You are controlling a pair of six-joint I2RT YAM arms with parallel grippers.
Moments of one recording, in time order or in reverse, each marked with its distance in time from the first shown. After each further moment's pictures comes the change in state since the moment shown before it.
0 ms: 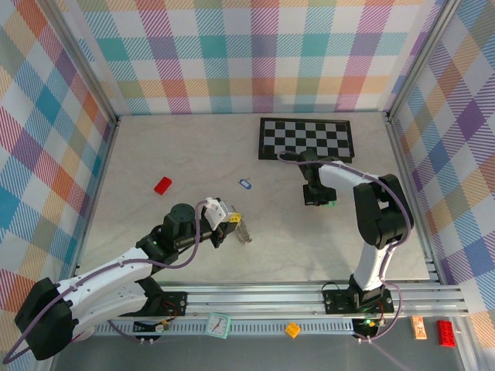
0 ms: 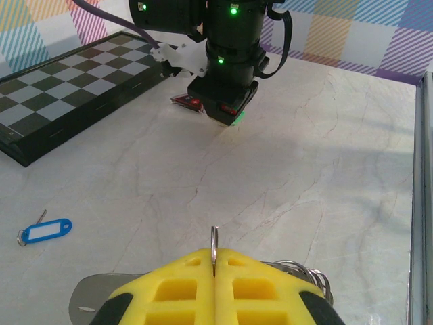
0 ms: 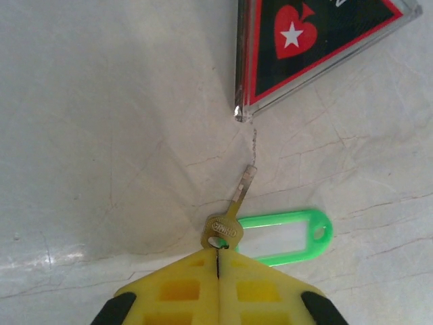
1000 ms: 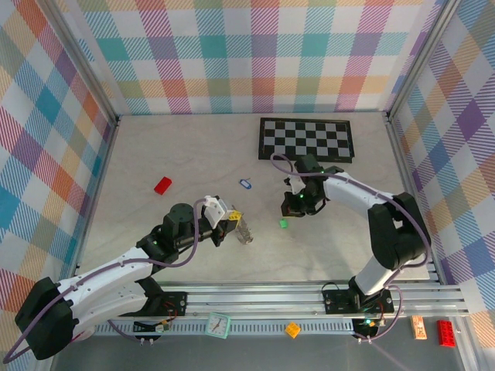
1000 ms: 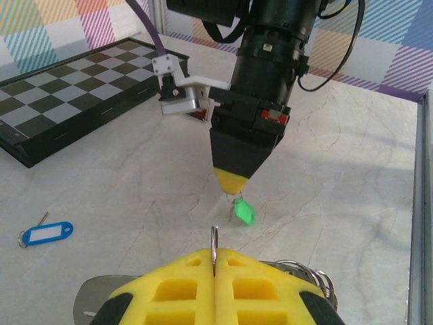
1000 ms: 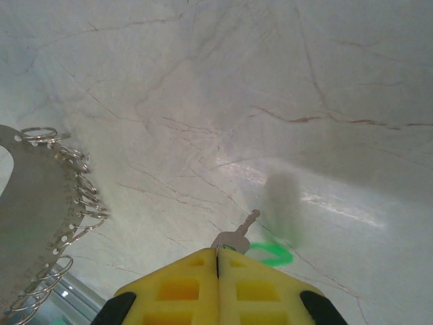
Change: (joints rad) left arm 0.000 0.004 0.000 0.035 -0.017 -0.045; right arm 0.067 -0.176 -0.140 0.105 -0.779 -0.032
